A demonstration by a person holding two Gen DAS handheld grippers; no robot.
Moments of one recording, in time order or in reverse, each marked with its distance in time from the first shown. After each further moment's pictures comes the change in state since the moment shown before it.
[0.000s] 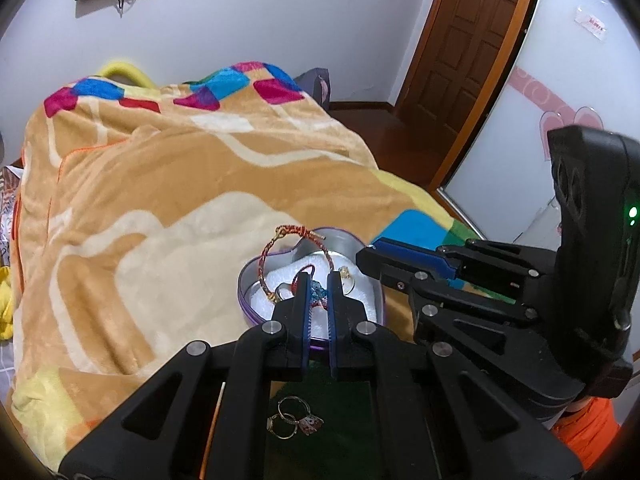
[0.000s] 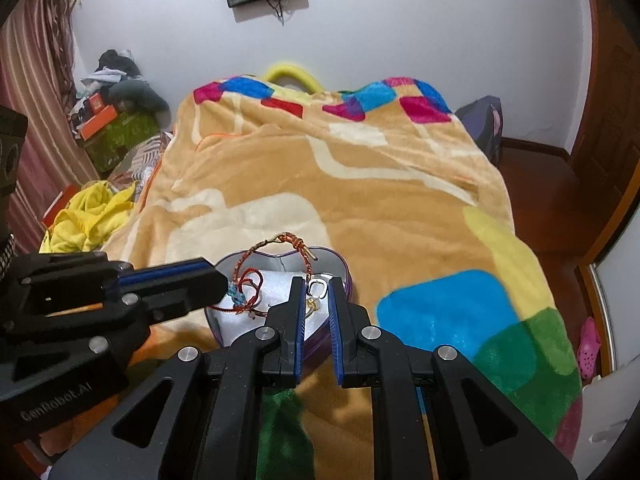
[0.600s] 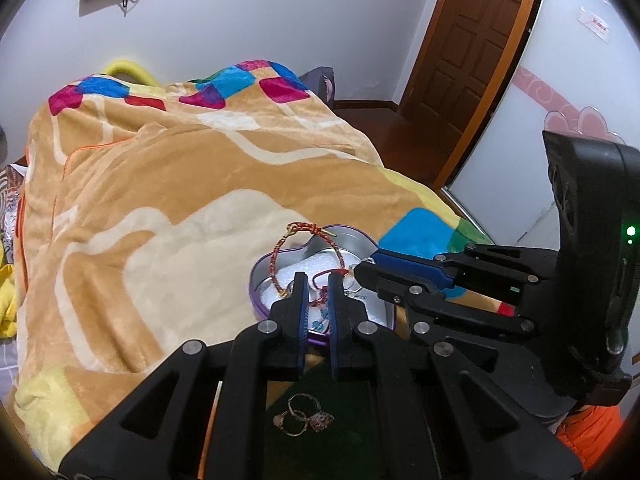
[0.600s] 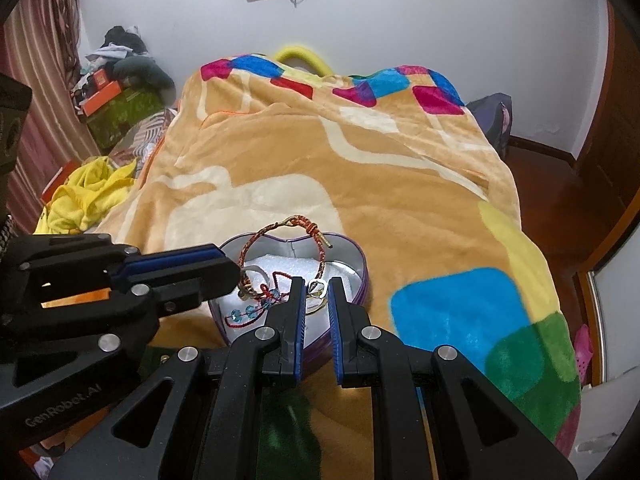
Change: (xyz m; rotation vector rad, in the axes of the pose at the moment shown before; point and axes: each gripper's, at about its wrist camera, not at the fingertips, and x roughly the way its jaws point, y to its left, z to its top) left arm -0.006 0.005 -0.001 -0.006 -0.003 0.019; right arm 0.009 0.009 0.003 -0.055 0.064 -0.014
